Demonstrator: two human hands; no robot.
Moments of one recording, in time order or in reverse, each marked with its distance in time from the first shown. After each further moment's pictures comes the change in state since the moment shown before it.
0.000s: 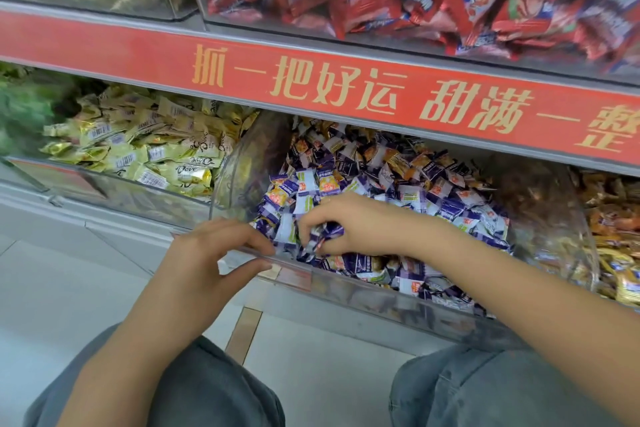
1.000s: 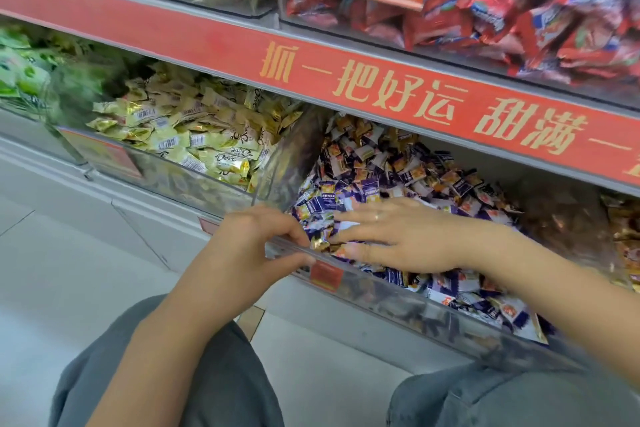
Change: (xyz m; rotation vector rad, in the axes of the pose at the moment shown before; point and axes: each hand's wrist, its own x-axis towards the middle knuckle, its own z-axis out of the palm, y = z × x) left_hand 0.003 0.002 -0.001 -0.040 -0.021 -0.037; right_hand -0.021 -0.012 -0.016 -0.387 -0.274 0.071
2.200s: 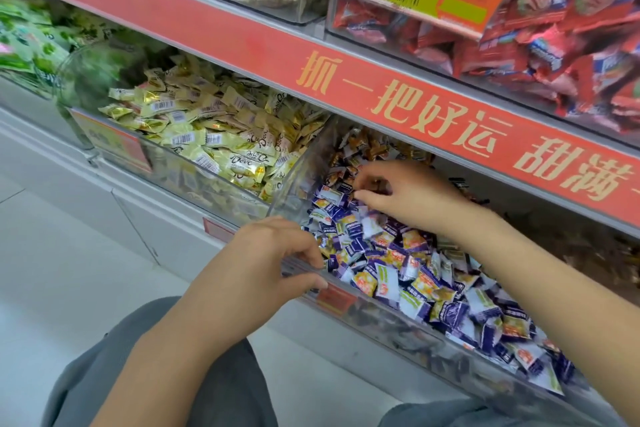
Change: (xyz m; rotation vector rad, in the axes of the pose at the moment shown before) left_hand -0.001 -0.001 -0.001 -0.054 -0.059 -0.049; right_hand 0.044 0.021 -0.036 0.167 0.483 0.205
